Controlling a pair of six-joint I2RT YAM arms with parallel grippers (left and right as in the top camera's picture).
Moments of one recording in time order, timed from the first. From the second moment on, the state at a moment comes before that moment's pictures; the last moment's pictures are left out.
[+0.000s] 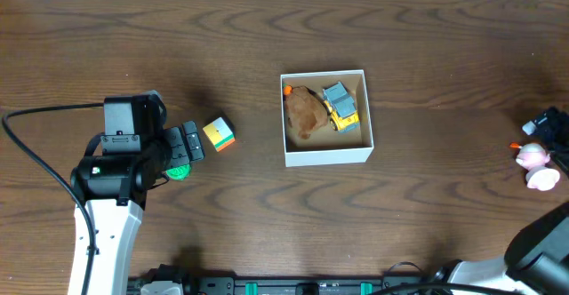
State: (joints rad) left arm 0.01 1.09 1.00 -0.95 0.02 -0.25; right arm -0.65 1.70 1.31 -0.93 0.19 0.36
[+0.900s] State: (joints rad) left arm 0.01 1.09 1.00 -0.95 0.02 -0.25; right arm -0.68 1.78 1.22 -0.79 -0.04 0.23
